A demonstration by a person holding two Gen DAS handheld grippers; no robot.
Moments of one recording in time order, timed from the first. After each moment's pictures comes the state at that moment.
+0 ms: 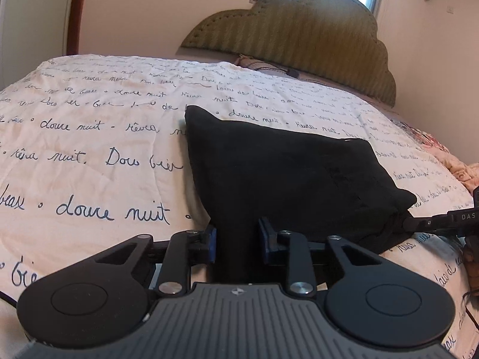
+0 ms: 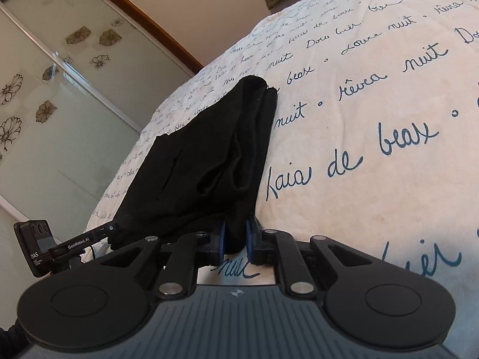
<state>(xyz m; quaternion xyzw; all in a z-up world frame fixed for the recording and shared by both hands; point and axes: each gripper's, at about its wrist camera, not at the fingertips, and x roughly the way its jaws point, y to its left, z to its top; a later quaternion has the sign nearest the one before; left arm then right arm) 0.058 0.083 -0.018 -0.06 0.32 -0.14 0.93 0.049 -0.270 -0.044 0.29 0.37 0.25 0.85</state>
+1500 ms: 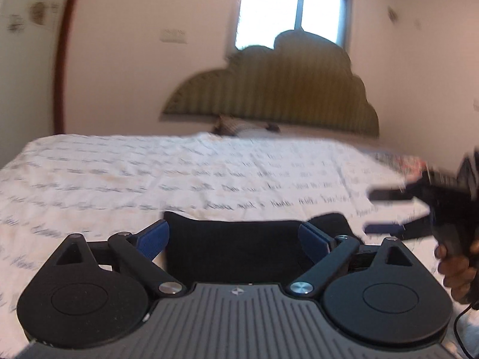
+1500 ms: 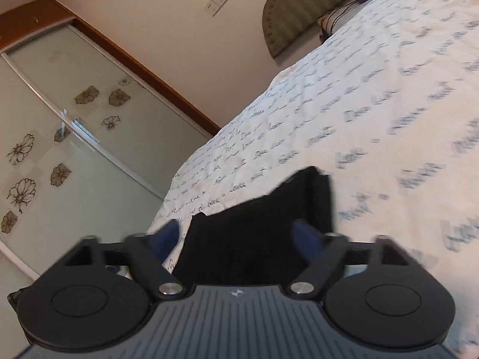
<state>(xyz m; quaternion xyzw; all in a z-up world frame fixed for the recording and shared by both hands) 0.084 0.041 0.046 0.00 0.22 -0.16 0.96 0.106 -0.239 0.020 0.38 0.29 0.22 0.85</state>
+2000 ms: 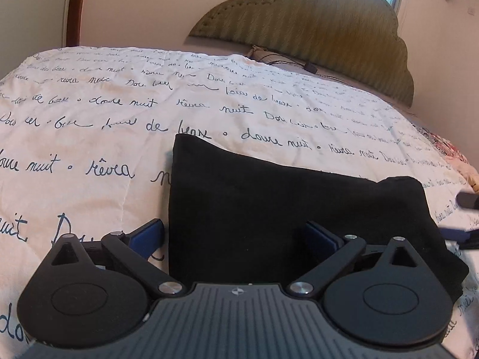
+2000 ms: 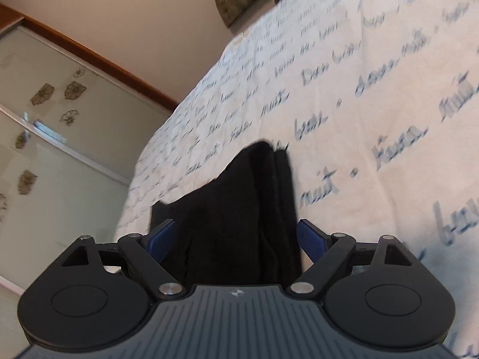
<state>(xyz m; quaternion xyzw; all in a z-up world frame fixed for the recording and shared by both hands) 0.169 0.069 -0.027 -0.06 0.34 -0.12 0.93 0.106 -0.262 -0.001 0.38 0.35 0.15 0.84</state>
